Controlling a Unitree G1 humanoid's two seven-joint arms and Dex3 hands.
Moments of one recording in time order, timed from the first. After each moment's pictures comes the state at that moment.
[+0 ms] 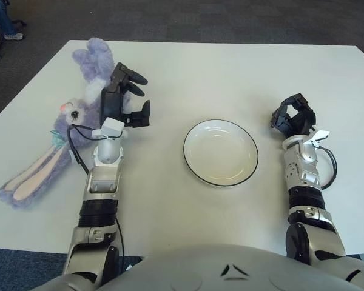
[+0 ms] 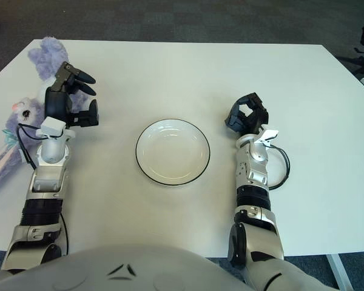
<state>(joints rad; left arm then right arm) -0.15 0.17 0.12 -0.10 0.27 -0.34 0.11 -0.32 -0.11 -0.32 0.47 0.25 -0.23 0.00</state>
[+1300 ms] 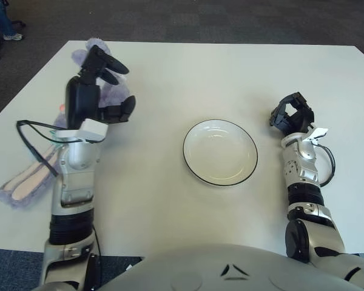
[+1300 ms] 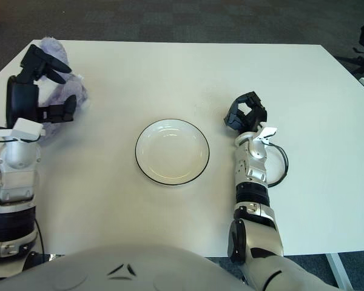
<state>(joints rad) -0.10 0.35 0.22 -0.32 0.45 -0.22 0.09 -0.35 -0.11 -0.32 0.51 0.25 -0.23 -0.01</state>
